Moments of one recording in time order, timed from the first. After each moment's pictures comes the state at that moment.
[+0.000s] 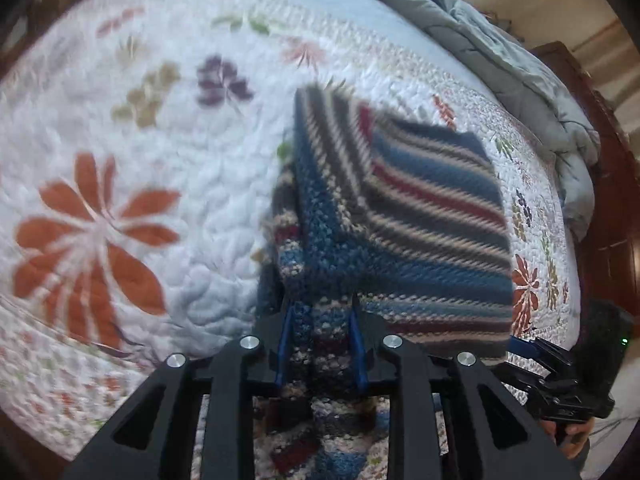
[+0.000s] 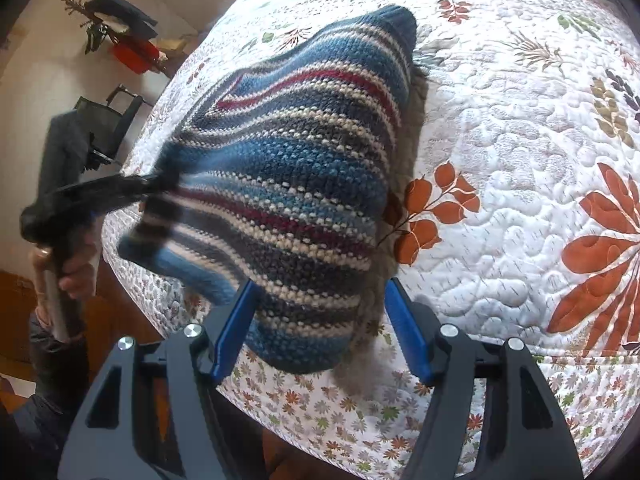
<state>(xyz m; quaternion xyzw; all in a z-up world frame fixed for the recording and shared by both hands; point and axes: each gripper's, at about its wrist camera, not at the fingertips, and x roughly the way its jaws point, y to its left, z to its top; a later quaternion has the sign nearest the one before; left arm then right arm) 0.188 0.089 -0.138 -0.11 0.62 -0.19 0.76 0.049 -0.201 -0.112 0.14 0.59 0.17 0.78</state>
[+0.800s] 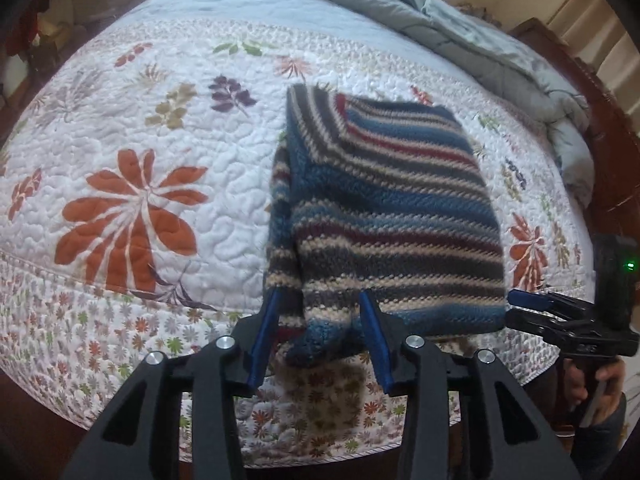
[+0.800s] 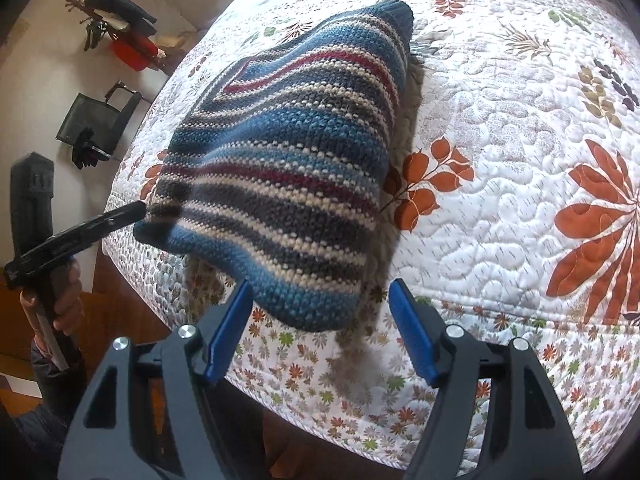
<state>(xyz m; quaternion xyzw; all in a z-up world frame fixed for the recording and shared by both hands) 0.116 0.091 -0.101 -0.04 0.58 -0.19 0.79 0.019 -0.196 -0.106 0.14 0.59 0.17 0.78</state>
